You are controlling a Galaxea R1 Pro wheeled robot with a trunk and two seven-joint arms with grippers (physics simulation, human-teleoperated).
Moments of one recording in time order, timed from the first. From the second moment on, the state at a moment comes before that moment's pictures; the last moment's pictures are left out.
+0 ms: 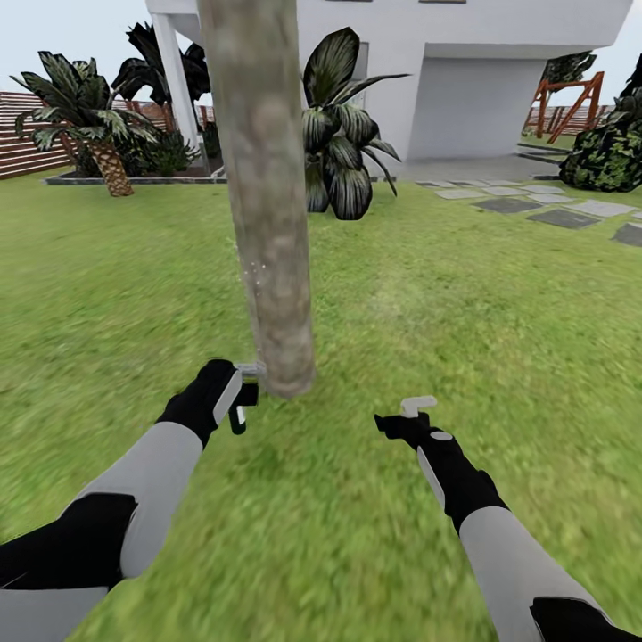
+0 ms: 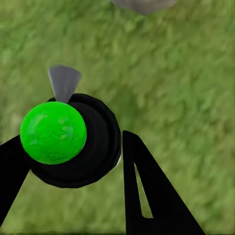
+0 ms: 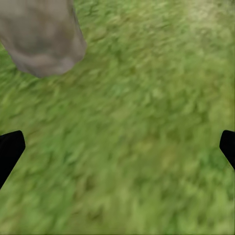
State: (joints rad) left arm -1.09 -0.10 -0.01 -0.55 0.08 0.84 0.22; right arm -0.78 0.06 -0.05 -0.67 0.14 0.22 0.13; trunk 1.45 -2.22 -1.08
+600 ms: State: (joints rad) left arm -1.01 -0.11 -0.01 -0.56 0.08 0.76 0.23; right arm -0.78 0.06 -0.05 -0.67 0.14 0.22 0.13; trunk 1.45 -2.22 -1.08
